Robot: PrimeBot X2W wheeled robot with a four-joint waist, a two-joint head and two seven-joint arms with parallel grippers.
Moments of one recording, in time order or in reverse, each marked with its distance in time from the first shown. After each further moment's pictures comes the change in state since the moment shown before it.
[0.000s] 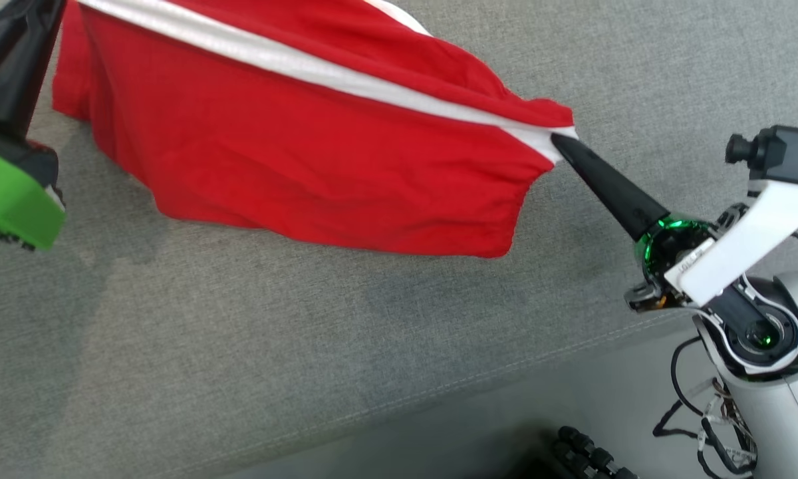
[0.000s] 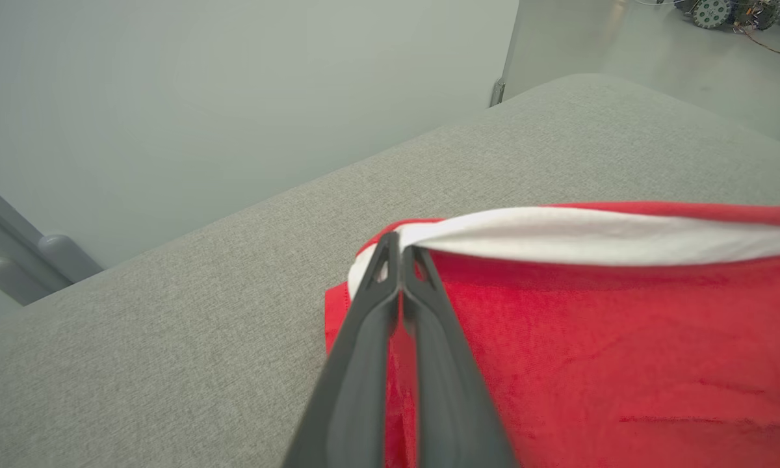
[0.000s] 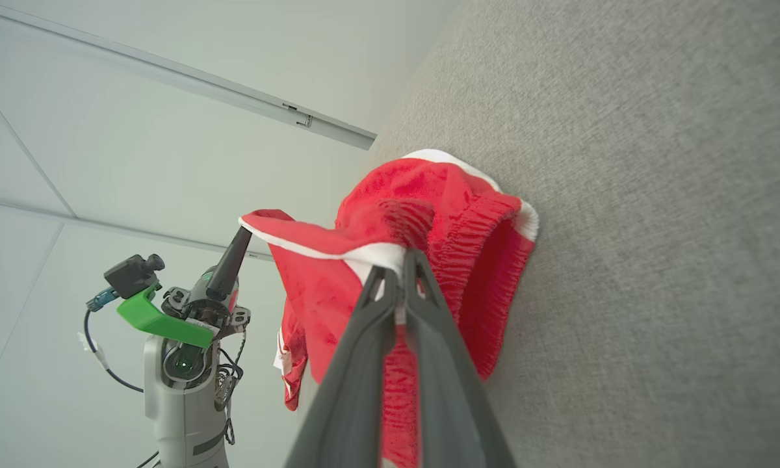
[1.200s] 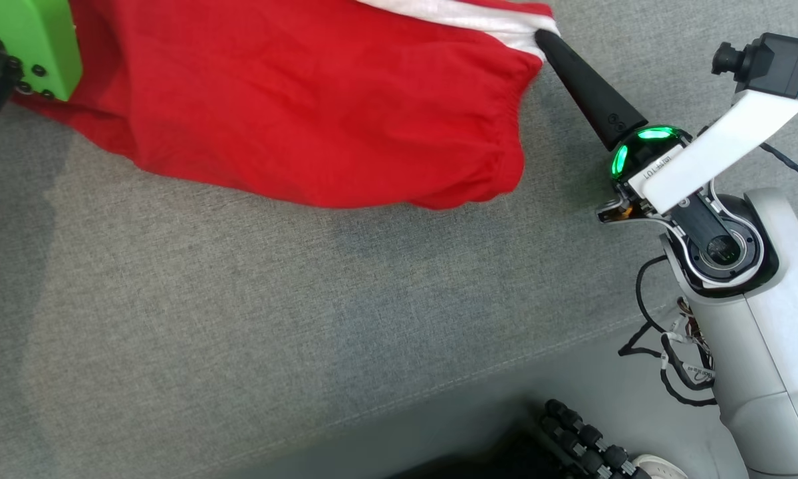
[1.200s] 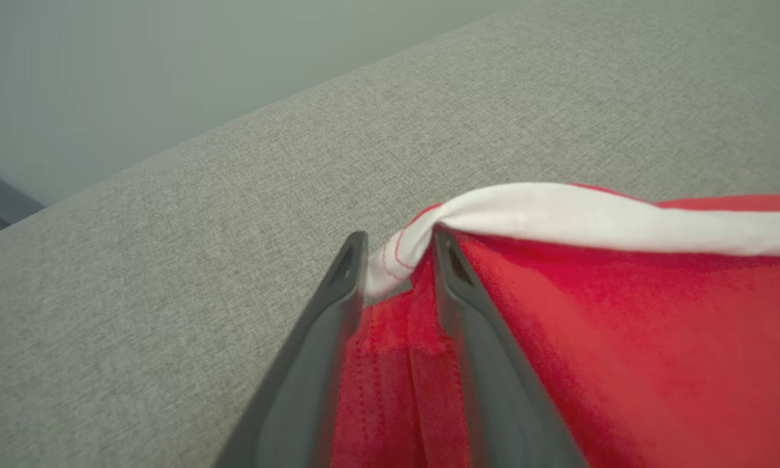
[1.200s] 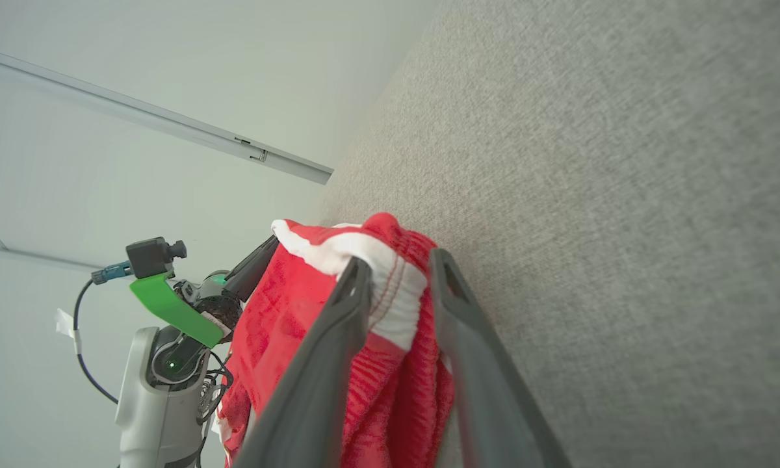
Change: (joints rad) left arm -0.417 -0.131 -0.194 0.436 0.071 -0.071 0.150; right arm -0.252 0.084 0.019 0.200 -0.091 -0.004 -0.067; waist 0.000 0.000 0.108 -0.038
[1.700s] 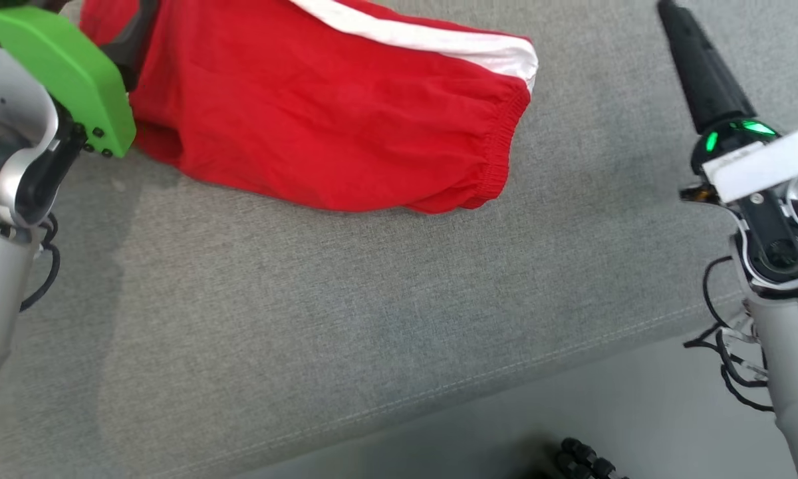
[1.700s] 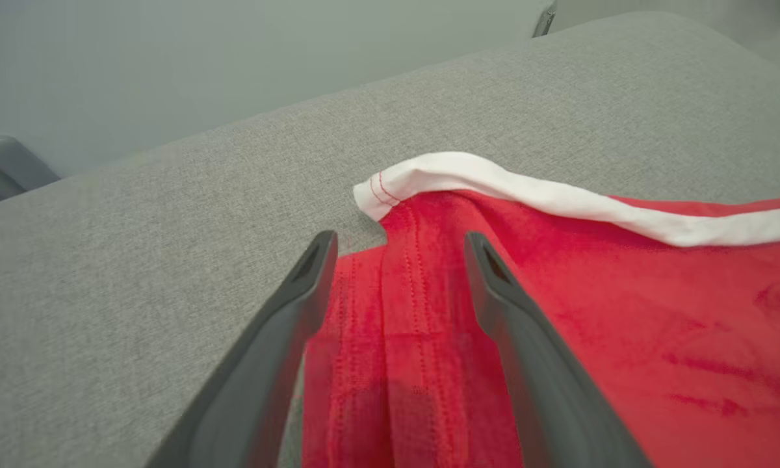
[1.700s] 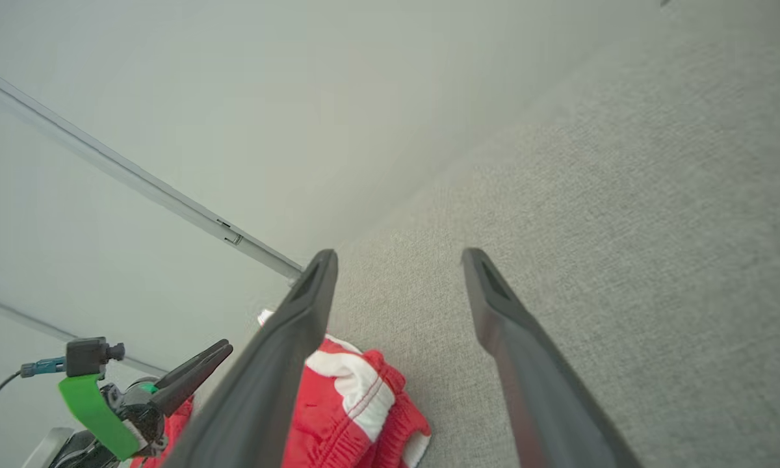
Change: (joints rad) left arm 0.126 -0.083 0.011 0.114 -0.037 0.004 -0.126; right arm 0.040 -0.083 -0.105 0.028 -0.173 0.001 -0.192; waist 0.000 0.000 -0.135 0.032
